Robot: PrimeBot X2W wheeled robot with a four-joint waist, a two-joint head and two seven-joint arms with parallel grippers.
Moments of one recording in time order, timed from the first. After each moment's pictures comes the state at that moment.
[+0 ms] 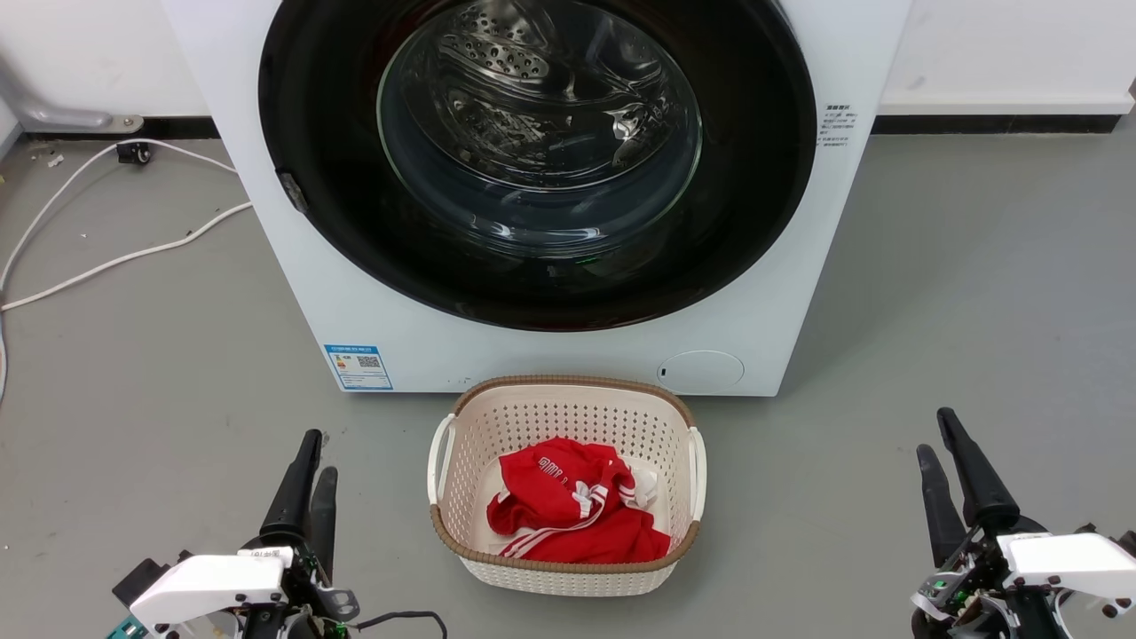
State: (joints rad) left arm -0.07 0.05 0.09 0.26 -1.62 -0.13 0.08; right arm -0.06 -0.06 -0.07 0.26 1.62 0.13 0.07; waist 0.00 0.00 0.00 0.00
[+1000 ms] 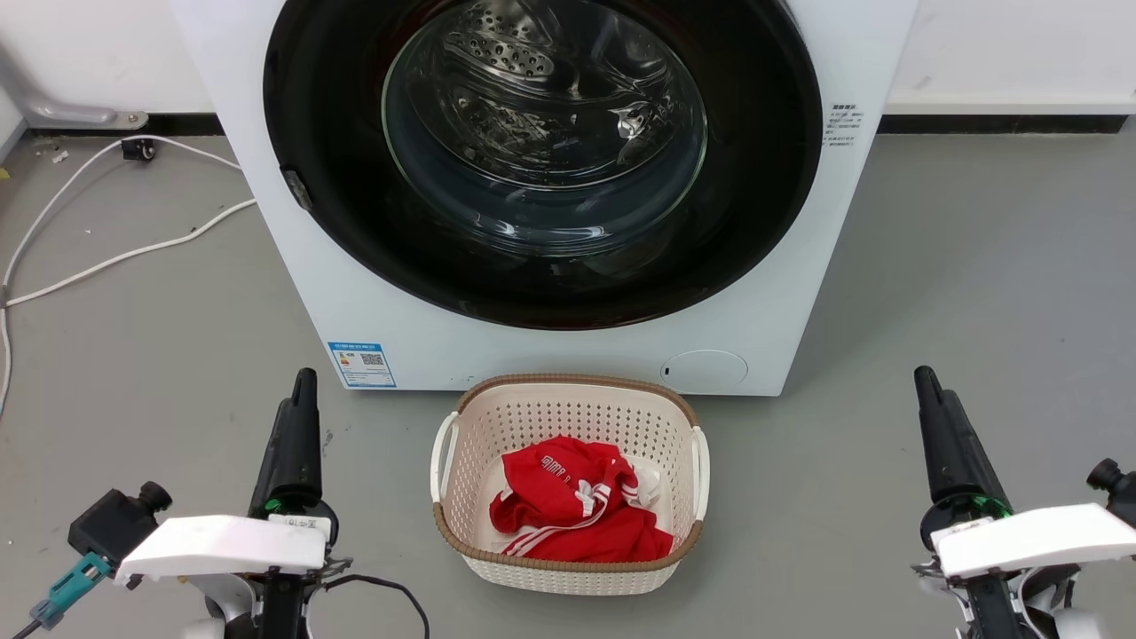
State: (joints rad) left arm -0.07 0.05 0.06 0.07 -1.11 -0.13 -0.04; right arm -0.05 -0.06 -0.01 0.07 0.99 0.13 -0.05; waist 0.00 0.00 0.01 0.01
